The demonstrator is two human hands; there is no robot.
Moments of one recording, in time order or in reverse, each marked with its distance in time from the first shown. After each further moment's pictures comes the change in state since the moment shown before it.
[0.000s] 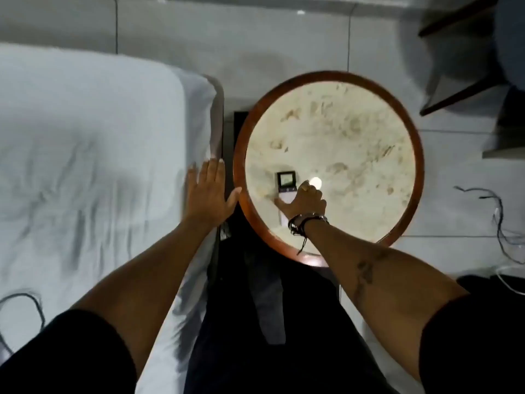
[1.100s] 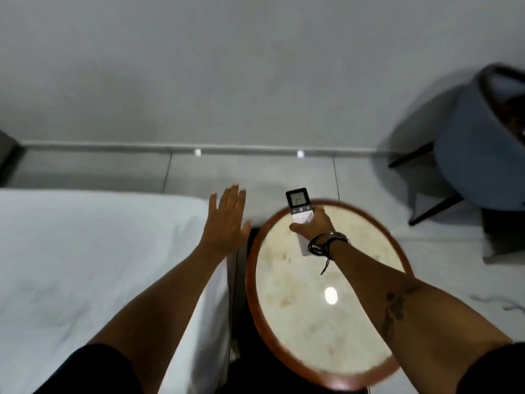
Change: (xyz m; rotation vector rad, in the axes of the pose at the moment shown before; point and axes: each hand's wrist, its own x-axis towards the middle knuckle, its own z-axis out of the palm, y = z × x) left_hand 0.098 0.034 -0.200 0.082 0.293 0.192; right_hand 0.005 -0.058 -0.235 0.772 0.127 -0.227
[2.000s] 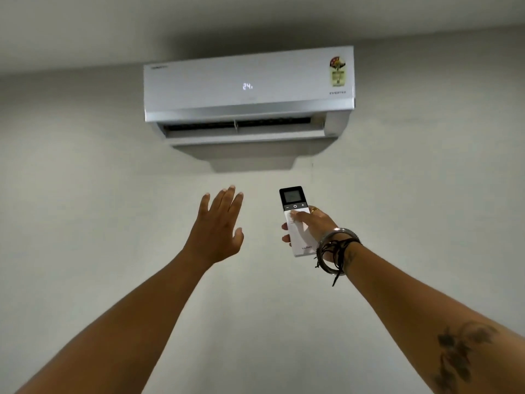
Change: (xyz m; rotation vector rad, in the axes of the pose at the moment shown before) left_hand 0.132 0.015 -0.580 0.559 0.936 0.089; right_hand -0.200 -0.524 -0.276 0.573 -0.140 -0.950
